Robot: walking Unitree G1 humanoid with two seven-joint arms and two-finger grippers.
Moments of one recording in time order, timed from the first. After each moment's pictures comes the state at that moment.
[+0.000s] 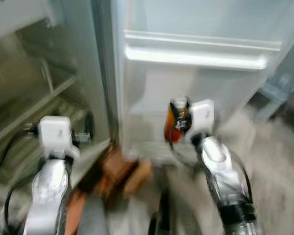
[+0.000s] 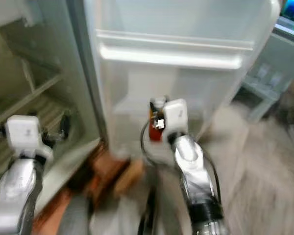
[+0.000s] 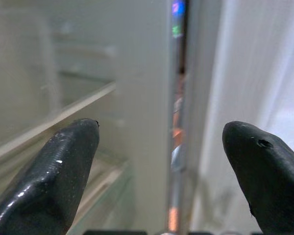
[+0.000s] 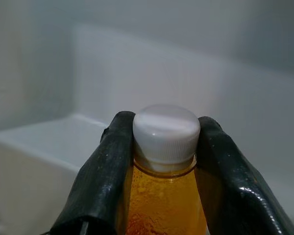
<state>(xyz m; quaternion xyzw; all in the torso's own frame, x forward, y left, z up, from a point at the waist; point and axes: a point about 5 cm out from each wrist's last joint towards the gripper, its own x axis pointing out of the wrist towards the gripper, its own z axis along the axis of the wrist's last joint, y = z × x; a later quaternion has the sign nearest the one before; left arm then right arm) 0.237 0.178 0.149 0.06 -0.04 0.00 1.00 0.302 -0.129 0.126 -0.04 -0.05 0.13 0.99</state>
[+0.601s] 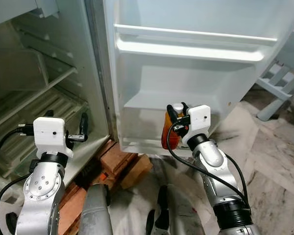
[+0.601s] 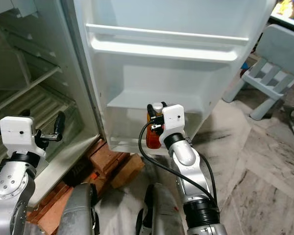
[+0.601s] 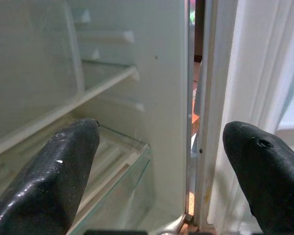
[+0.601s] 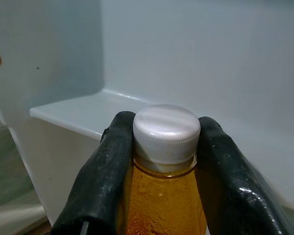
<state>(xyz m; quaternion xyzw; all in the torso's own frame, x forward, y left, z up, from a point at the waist) 0.228 0.191 0.152 0.07 -0.03 0.02 1.00 0.298 -0.113 0.121 -0.02 -0.04 0.16 0.99</state>
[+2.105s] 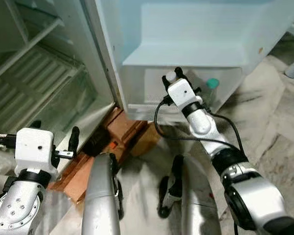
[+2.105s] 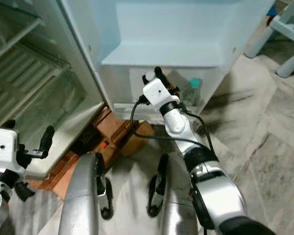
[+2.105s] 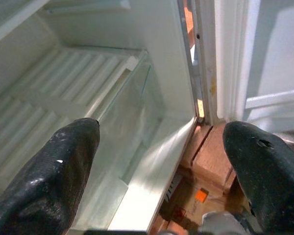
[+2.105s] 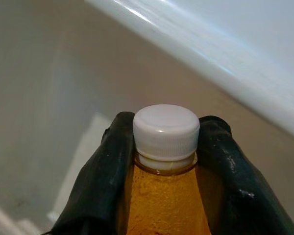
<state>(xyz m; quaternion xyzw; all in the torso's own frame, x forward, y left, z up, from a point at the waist) 0.182 0.201 0.175 0.13 0.02 -0.01 0.99 0.374 -0.104 0.162 -0.26 -0.17 0.13 0.94</state>
